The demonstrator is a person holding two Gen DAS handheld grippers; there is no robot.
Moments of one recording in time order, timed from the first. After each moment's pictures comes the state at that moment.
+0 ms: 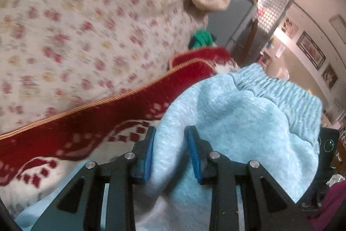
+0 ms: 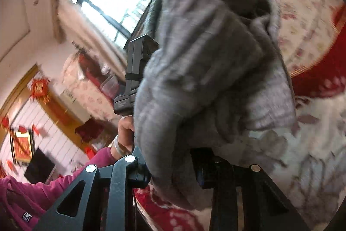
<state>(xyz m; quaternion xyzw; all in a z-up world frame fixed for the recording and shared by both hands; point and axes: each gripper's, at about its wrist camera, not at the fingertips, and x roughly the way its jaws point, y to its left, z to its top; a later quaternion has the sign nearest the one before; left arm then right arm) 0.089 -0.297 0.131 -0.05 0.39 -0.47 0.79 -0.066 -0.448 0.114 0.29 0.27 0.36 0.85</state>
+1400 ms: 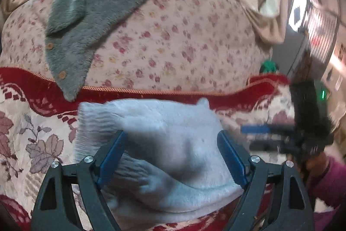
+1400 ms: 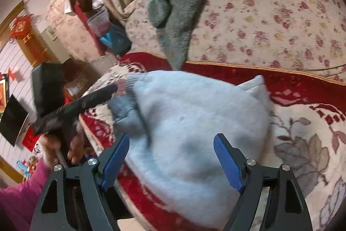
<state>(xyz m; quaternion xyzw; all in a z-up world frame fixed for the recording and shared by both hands) -0.027 -0.066 0.123 -0.03 0.34 -0.22 0.91 -0.009 -0.296 0.093 0.12 0.39 0.34 0.85</state>
